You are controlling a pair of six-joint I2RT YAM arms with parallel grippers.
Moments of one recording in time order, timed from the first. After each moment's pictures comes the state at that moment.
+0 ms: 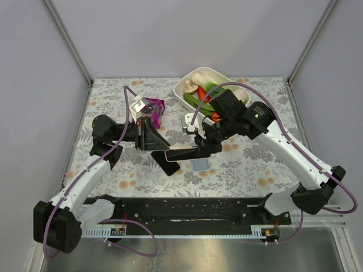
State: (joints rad) left arm -0.31 1.03 0.73 0.60 1.35 -1.07; right arm 0.81 1.43 1.70 -1.20 -0.66 -0.65
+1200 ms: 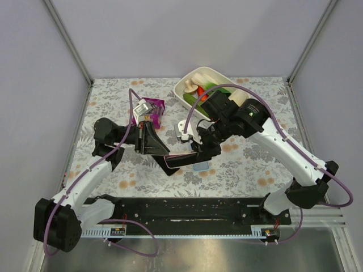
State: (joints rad) left arm -0.31 1.05 0.68 0.72 1.40 -1.22; right arm 0.90 1.50 1.85 -1.37 -0.58 -0.72
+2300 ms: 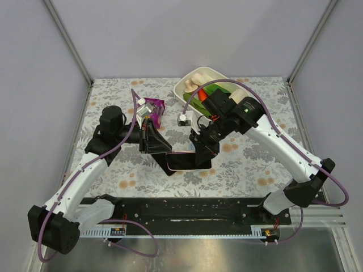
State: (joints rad) left arm -0.35 1.01 0.87 -0.12 1.27 -0.39; right arm 0.82 1.52 1.79 -1.34 -0.69 -0.30
